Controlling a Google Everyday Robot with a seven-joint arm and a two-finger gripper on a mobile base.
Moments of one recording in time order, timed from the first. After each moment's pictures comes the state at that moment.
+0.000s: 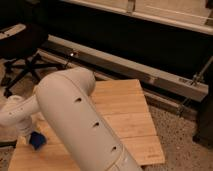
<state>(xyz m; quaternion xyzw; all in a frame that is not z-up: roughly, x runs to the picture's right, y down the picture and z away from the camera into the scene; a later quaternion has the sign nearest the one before) -0.397 0.249 0.810 -0.34 0.08 0.27 0.90</state>
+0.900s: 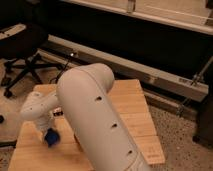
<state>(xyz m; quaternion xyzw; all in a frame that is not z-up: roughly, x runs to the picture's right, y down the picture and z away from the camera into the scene) -0.305 0.236 0.827 -0.31 0.13 0.33 0.88</state>
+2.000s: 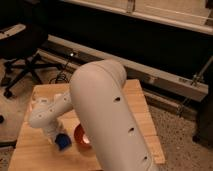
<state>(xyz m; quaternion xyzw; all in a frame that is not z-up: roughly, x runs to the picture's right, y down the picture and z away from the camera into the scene) -0.258 0.268 0.798 -0.31 0.15 0.34 0.87</state>
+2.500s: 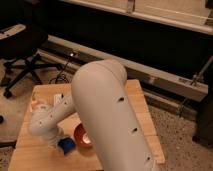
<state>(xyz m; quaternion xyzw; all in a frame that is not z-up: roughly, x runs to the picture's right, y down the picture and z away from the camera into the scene) -0.250 0.299 0.776 -0.33 0.15 0.31 0.88</state>
